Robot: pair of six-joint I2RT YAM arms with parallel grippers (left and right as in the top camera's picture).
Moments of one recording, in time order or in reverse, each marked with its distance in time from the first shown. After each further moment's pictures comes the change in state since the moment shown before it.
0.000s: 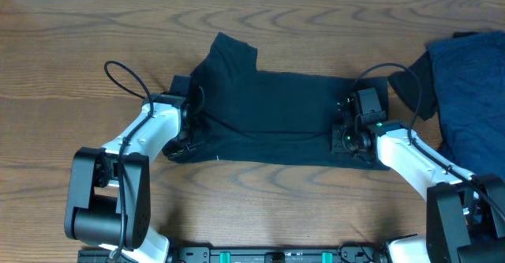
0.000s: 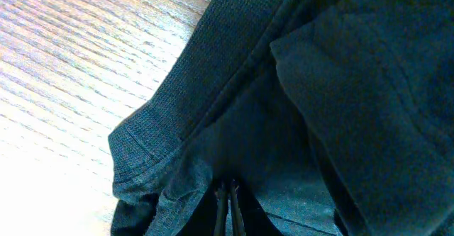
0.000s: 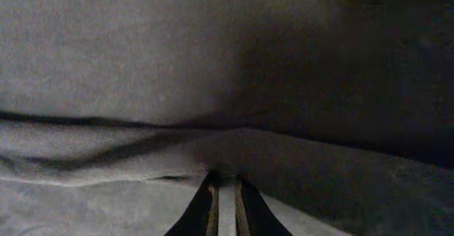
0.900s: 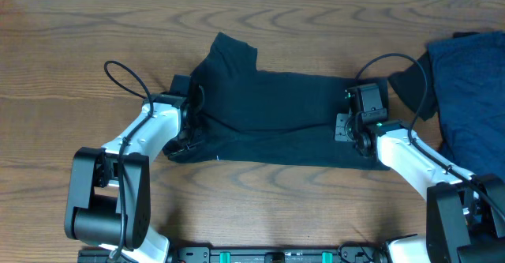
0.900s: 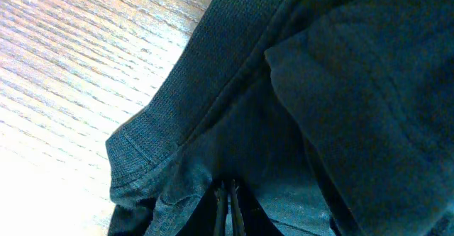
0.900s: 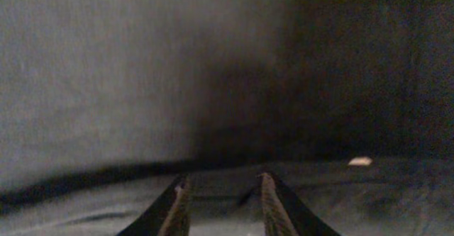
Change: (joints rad) left arm 0.000 0.000 0.000 0.011 0.000 0.000; right arm 0.000 0.000 0.000 0.153 0.197 0.007
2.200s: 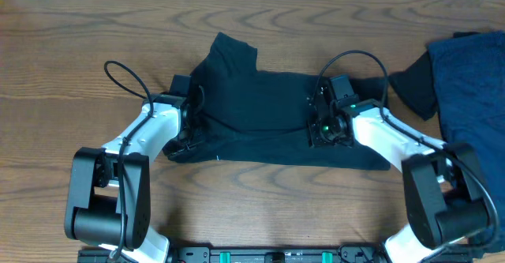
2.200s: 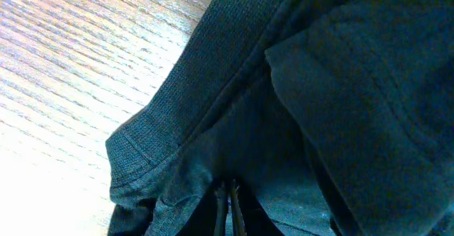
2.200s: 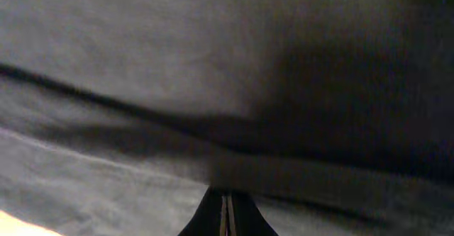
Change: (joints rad) left arm 0.000 0.000 -0.001 0.000 0.000 0.000; right arm 0.114 0.188 0.195 -0.220 -0.312 -0.110
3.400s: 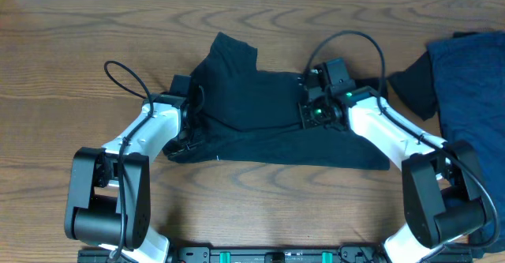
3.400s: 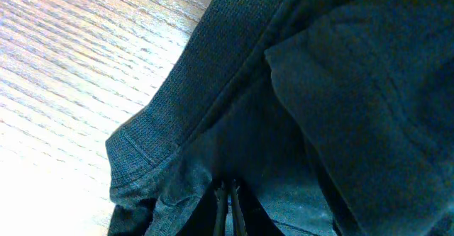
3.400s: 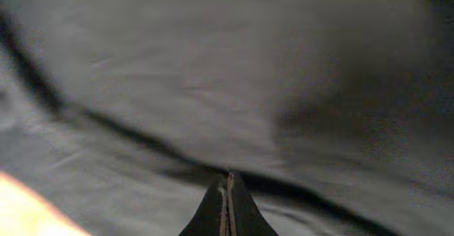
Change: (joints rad) left arm 0.000 0.000 0.000 0.000 0.000 0.000; right arm 0.051 0.008 0.145 0.010 -0.067 -0.058
